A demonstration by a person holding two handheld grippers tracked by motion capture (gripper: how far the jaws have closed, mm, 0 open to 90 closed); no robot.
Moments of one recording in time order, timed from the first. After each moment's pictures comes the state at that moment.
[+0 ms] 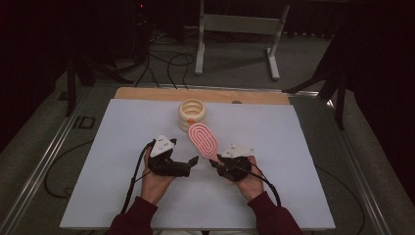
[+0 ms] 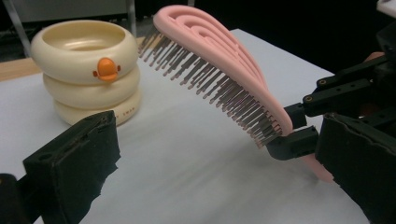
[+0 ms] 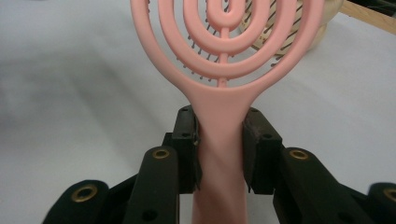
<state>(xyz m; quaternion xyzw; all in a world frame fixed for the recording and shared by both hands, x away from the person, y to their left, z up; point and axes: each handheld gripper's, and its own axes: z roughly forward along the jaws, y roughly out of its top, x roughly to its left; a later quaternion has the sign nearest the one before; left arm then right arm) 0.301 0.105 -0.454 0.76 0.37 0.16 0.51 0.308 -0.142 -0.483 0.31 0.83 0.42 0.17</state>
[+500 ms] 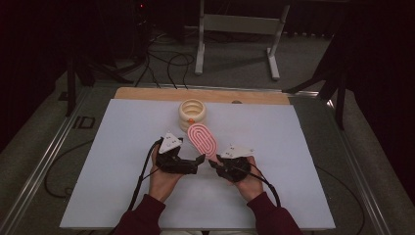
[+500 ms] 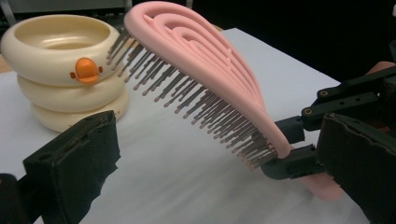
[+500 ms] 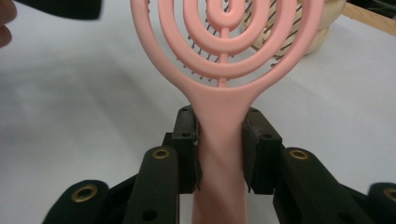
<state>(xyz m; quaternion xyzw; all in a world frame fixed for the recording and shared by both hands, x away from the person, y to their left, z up) 0.309 0.087 -0.455 0.75 0.38 0.15 0.51 0.307 -0.141 -0.482 0.31 0.83 0.42 0.17</state>
